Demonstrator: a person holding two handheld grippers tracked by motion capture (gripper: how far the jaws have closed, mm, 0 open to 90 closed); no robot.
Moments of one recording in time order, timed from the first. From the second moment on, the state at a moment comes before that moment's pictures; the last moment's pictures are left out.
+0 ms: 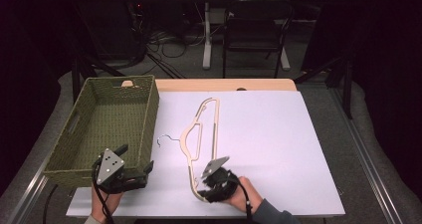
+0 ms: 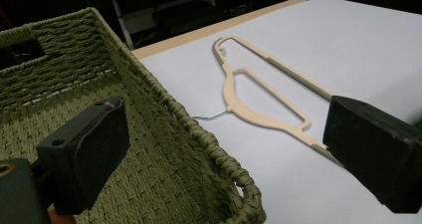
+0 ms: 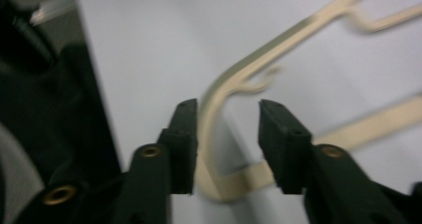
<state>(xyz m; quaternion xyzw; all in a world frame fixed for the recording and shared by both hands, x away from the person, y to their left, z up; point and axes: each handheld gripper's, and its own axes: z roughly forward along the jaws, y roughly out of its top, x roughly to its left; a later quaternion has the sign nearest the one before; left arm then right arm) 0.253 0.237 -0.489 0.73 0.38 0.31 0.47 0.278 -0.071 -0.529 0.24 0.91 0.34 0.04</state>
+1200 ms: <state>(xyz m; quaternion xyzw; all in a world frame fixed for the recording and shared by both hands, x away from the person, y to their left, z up) 0.254 0.234 -0.491 0.74 0.37 0.29 0.47 0.478 -0.089 -0.540 0.50 0.82 0.23 0.14</state>
